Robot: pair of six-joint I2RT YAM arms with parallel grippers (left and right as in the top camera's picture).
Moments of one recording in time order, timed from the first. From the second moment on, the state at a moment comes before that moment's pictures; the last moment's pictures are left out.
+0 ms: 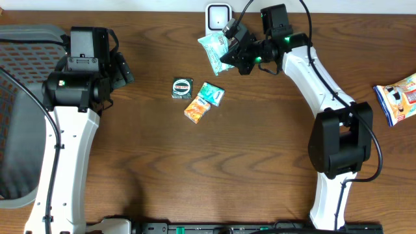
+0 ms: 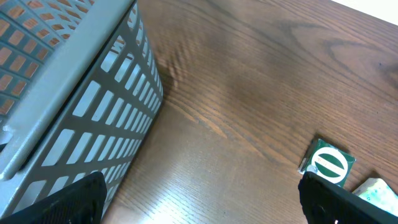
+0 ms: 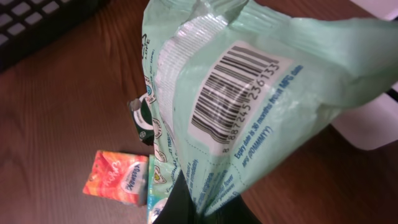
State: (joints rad) left arm -0.04 1.43 1.51 -1.04 -0.32 -0.41; right arm 0.27 2.14 1.81 -0.63 -0.72 -0.51
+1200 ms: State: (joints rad) left arm -0.04 1.43 1.51 -1.04 -0.32 -0.41; right arm 0.27 2.14 1.81 -0.61 -0.72 -0.64
